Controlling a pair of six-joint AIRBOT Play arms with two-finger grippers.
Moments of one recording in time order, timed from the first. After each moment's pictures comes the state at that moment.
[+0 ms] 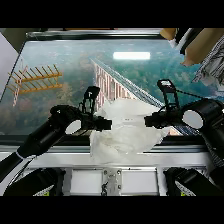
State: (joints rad) left arm -0.77 -1.04 1.00 1.48 -1.09 -2.11; right arm 0.48 -0.88 1.02 -1.52 1.35 1.88
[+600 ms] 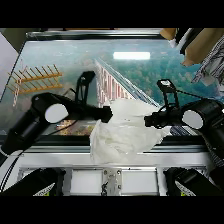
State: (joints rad) left arm -0.63 -1.03 1.18 1.33 -1.14 -1.95; right arm 0.48 -0.88 1.02 -1.52 1.34 1.89
